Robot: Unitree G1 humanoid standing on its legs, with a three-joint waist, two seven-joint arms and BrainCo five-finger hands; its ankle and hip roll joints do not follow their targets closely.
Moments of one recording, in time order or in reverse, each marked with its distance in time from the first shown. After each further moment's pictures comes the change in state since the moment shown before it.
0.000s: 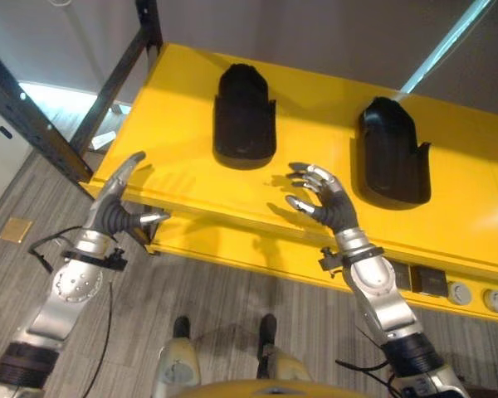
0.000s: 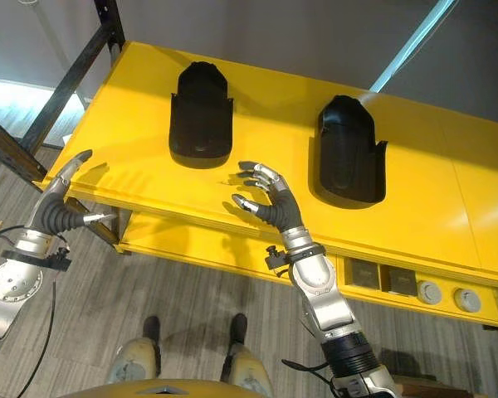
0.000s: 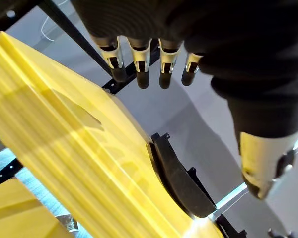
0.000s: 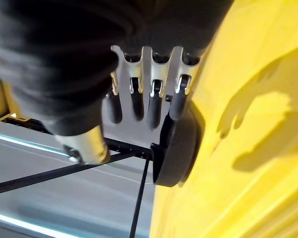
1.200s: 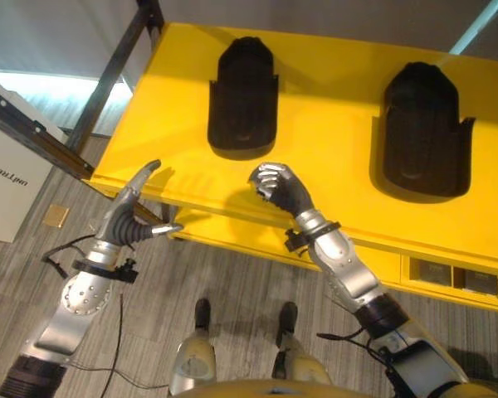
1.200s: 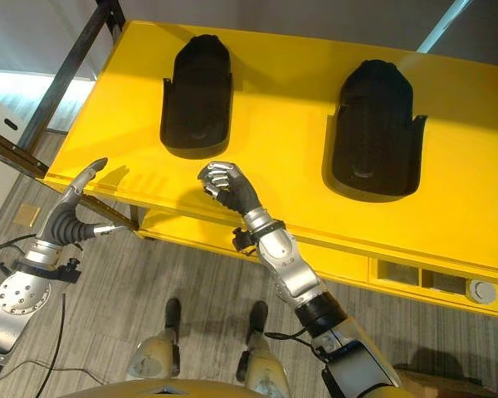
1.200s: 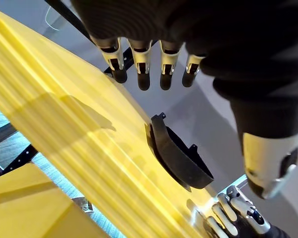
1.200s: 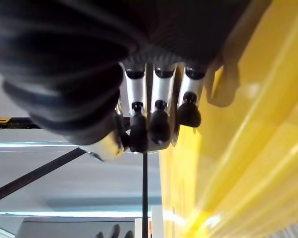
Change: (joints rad) left arm 0.031 -0.039 -0.031 -0.079 -0.009 -0.001 -0.013; right arm -0.311 0.035 0.234 0.179 0.111 0.017 0.023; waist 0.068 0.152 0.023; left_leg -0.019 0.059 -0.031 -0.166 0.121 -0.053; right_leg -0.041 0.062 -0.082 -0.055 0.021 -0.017
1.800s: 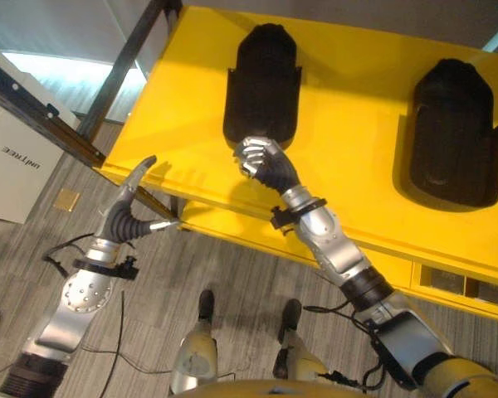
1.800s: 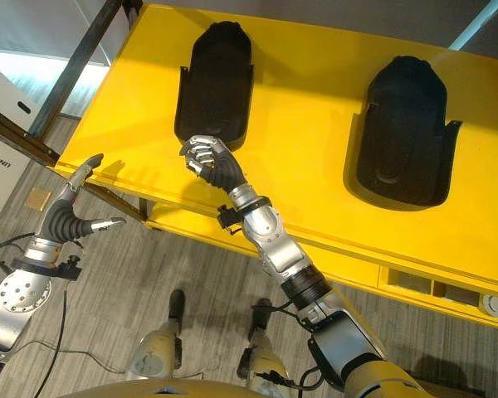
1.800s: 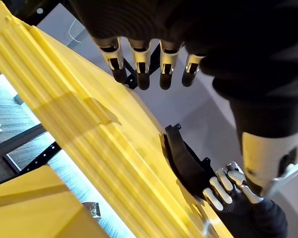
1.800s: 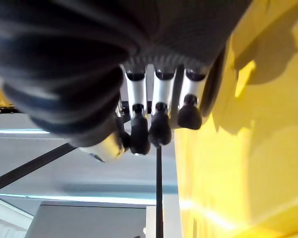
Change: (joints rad) left arm -0.014 -0.001 -0.009 0.010 -0.040 -0.001 0.023; right arm -0.150 0.032 0.037 0.062 -0.016 0.003 -0.038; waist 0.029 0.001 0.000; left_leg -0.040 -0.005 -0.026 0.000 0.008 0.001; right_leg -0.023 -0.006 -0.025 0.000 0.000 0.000
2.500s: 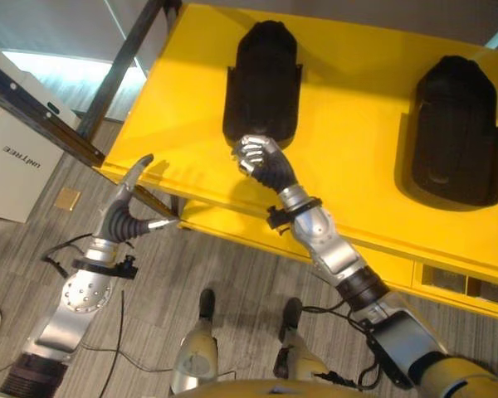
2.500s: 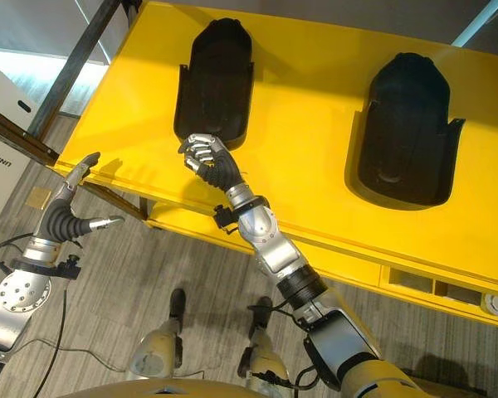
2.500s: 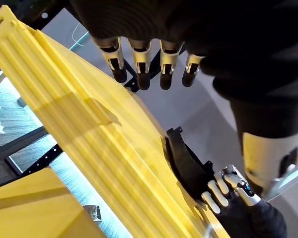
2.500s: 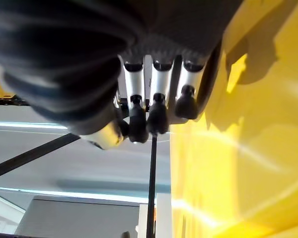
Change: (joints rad) left arm -0.001 0.000 0.000 0.001 -0.009 0.000 0.021; right arm -0.030 0.036 0.001 0.021 -0.089 0.017 -0.077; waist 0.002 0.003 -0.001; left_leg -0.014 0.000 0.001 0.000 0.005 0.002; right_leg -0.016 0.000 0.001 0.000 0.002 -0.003
